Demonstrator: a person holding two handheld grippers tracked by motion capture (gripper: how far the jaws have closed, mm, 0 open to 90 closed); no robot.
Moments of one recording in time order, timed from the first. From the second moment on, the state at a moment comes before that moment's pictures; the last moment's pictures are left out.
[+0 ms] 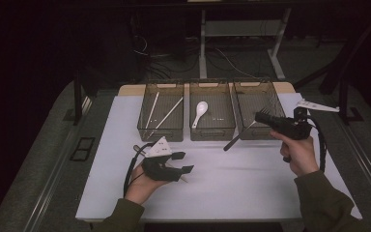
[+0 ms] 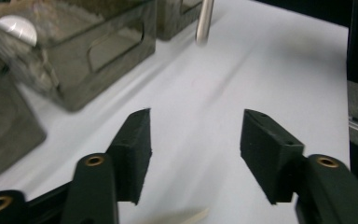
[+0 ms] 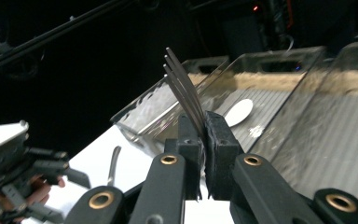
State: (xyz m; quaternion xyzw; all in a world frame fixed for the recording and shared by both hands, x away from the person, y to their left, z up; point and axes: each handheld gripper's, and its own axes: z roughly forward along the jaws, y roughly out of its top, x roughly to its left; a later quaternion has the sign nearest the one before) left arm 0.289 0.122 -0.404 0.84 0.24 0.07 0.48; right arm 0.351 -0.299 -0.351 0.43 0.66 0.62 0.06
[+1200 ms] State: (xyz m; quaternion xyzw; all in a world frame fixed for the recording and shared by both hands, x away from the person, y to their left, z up) left arm 0.275 0.155 -0.426 0.84 0.28 0.07 0.45; right arm 0.424 -0.341 -0.355 0.52 0.67 0.52 0.10
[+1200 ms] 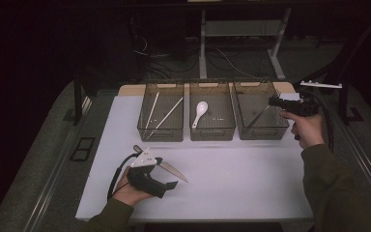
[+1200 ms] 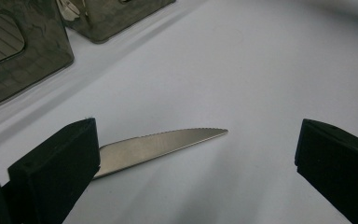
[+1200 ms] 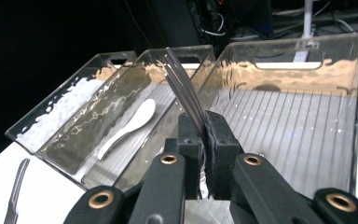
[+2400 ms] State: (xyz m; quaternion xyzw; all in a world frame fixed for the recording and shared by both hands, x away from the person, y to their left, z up) left arm 0.276 0.154 -0.426 0.85 0.27 0.06 0.45; right arm 0.451 -0.344 -0.380 0.54 0.69 0.44 0.22
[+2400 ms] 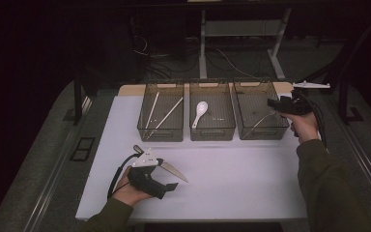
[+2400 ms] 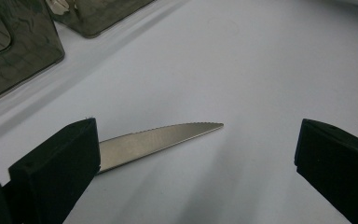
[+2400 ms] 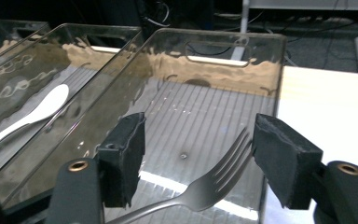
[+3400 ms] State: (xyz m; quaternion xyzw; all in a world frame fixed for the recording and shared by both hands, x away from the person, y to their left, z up) left arm 0.289 0.162 -0.415 0.86 0.26 0.11 0.43; right arm 0.357 -0.324 -0.364 0.43 0.75 0.46 0.18
